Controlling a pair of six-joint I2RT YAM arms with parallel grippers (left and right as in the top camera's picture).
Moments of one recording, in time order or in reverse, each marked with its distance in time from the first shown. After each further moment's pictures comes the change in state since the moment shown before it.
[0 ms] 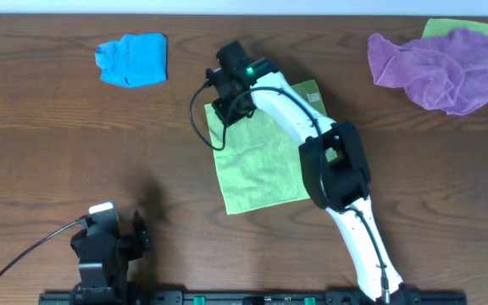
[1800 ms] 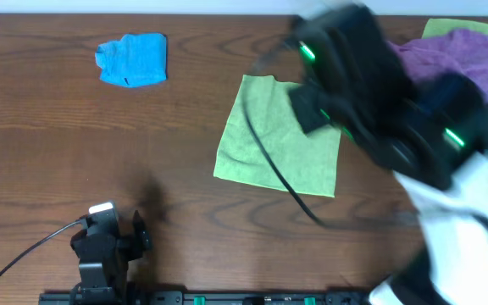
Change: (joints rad) left arm 0.000 0.000 0.000 0.000 0.000 0.000; right arm 0.155 -0.831 0.338 -0.780 0.584 0.224
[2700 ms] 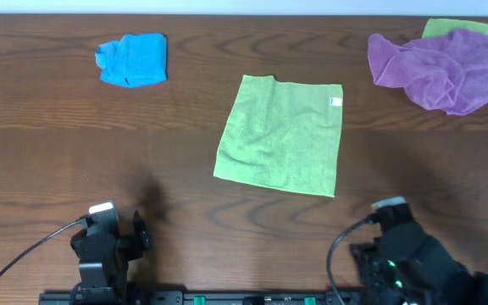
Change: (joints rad) left arm 0.000 0.000 0.000 0.000 0.000 0.000; right arm 0.098 -1.059 -1.458 0.243 -0.204 0.409
